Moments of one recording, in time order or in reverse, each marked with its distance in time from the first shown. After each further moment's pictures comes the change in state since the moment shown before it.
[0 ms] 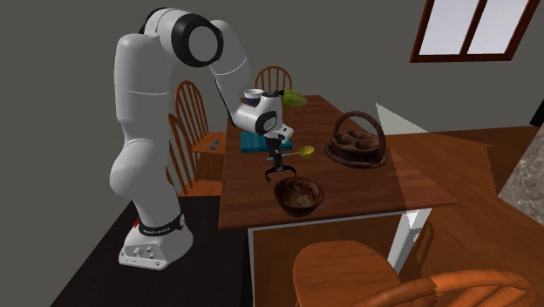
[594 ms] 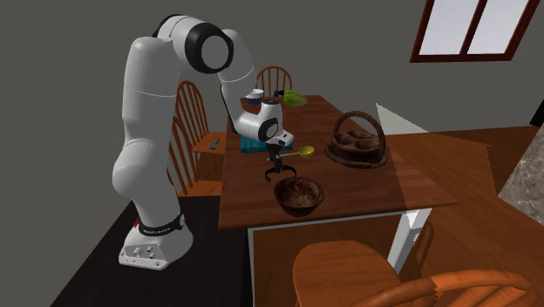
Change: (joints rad) arm 0.056 0.086 -0.067 0.022 -0.089 0.058 0.064
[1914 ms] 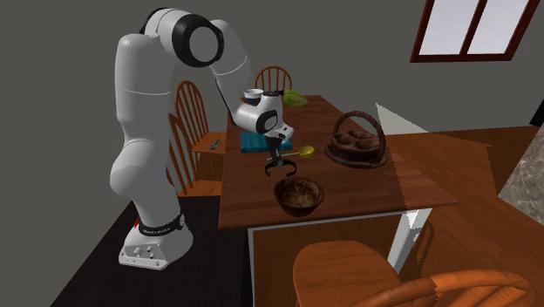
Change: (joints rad) arm -0.055 -0.082 0.069 -0.009 0.086 -0.068 -0.061
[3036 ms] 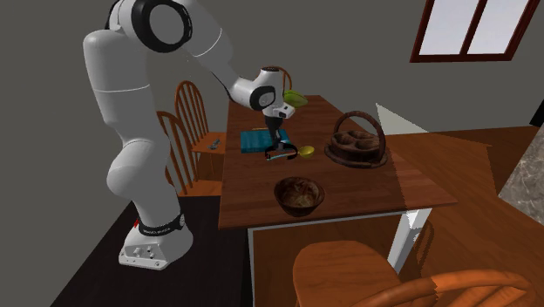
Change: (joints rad) arm -0.064 -0.223 0.087 0.034 0.233 -0.224 -0.155
